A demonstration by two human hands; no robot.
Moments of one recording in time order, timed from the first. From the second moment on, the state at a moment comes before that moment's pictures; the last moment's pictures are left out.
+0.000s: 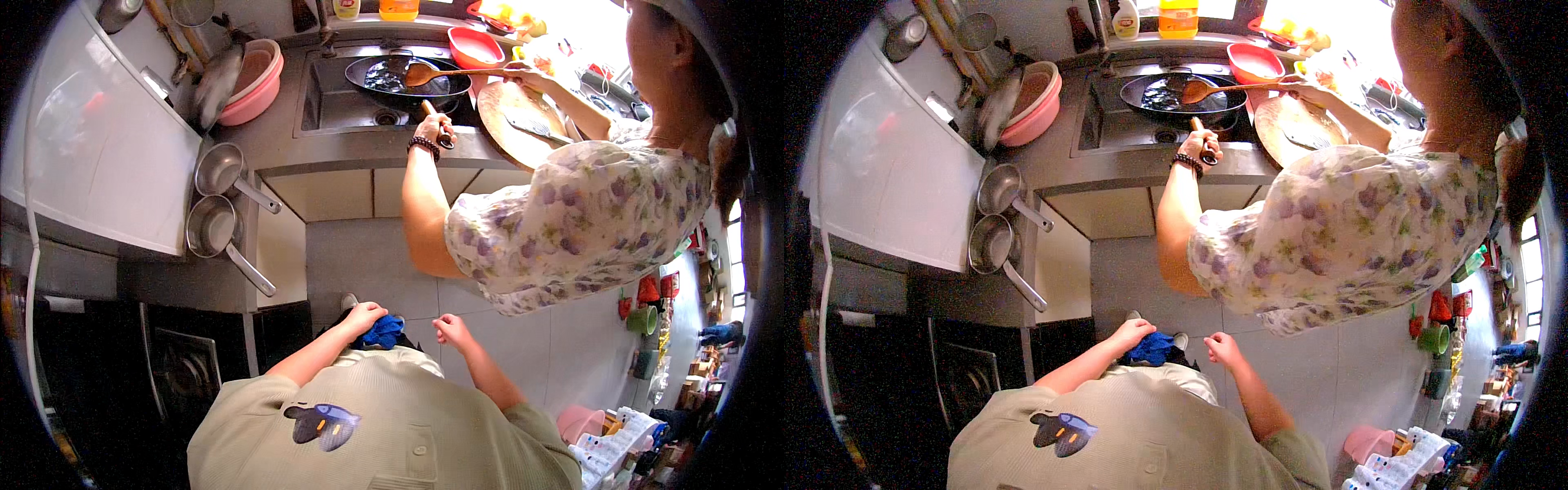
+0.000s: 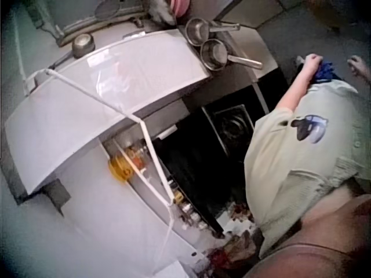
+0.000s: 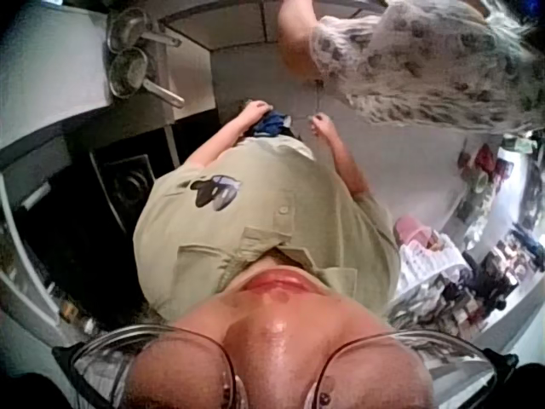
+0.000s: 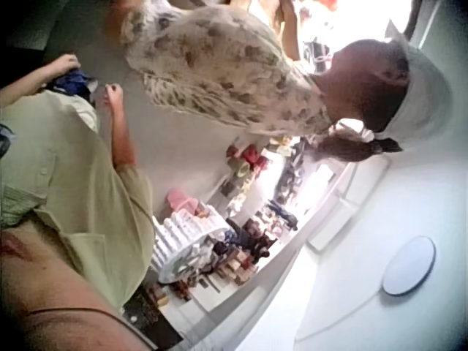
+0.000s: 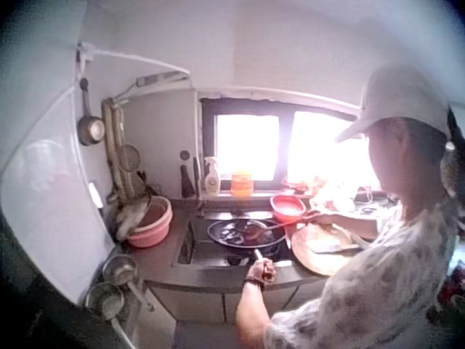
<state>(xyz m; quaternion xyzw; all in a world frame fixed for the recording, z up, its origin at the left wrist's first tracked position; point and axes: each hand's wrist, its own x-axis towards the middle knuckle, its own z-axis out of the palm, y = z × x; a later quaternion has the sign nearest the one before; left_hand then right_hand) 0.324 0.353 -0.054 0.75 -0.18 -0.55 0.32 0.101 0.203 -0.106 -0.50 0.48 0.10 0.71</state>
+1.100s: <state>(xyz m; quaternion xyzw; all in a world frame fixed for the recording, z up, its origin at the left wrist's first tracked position) 0.388 0.370 -0.093 0.75 -0.26 -0.52 0.30 0.156 0.250 -0.122 -0.53 0.50 0.12 0.68</state>
